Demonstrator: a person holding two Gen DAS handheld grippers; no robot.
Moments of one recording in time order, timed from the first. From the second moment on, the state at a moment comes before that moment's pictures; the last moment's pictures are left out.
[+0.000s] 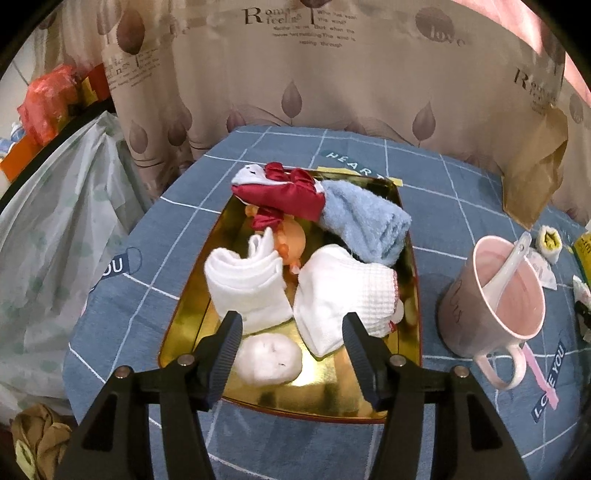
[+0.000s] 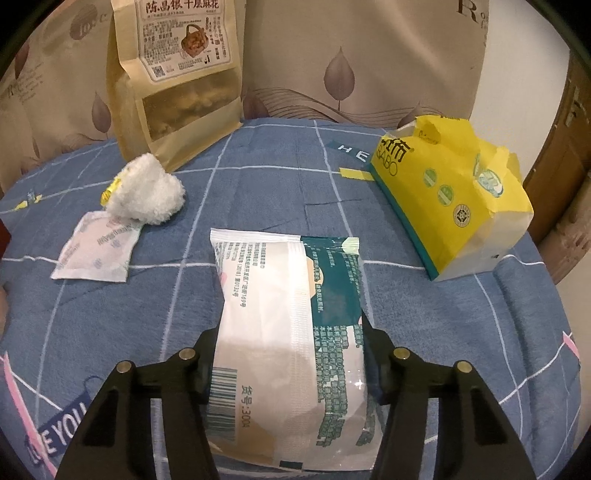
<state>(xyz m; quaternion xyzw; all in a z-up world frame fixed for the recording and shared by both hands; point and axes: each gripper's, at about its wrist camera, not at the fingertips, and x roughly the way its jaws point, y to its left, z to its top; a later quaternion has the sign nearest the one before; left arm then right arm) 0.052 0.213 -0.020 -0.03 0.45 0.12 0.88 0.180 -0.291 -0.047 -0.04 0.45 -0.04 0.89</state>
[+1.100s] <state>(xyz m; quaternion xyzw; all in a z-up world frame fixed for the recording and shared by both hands) 0.037 0.236 -0.008 -0.08 0.45 0.13 0.88 0.147 -0.035 0.051 -0.12 0.37 0.22 0.89</state>
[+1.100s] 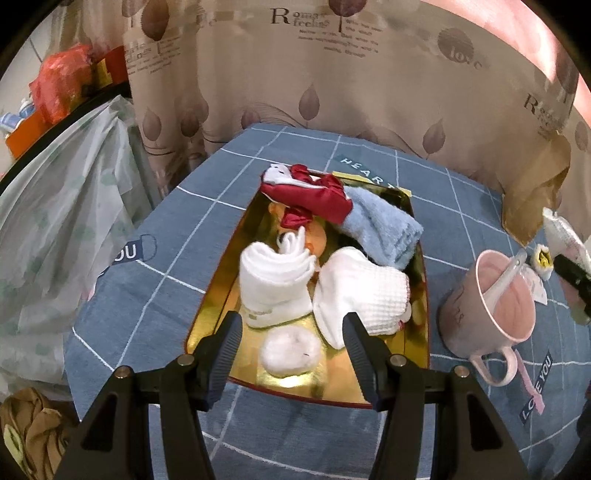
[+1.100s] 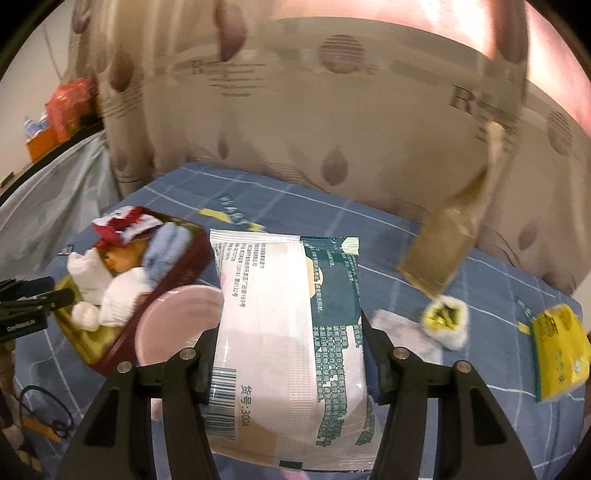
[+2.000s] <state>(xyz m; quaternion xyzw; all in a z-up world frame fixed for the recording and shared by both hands) 0.022 0.273 0.023 -0.11 0.41 0.17 0.89 0.122 0.121 0.027 -0.17 0.38 0.33 0.85</state>
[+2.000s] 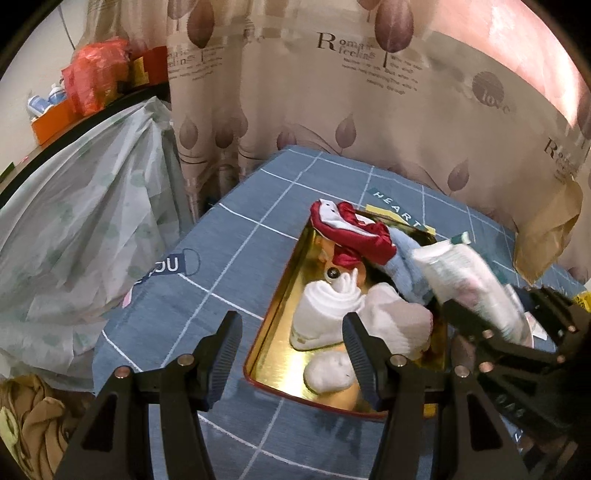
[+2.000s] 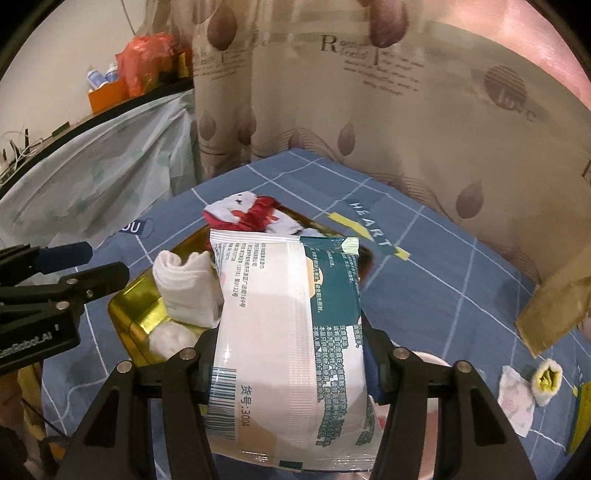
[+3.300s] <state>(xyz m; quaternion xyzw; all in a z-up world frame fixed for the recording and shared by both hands) 0.013 0.295 0.032 -0.12 0.40 0.19 0.89 0.109 0.141 0.033 -0.15 0.37 0.36 0.84</state>
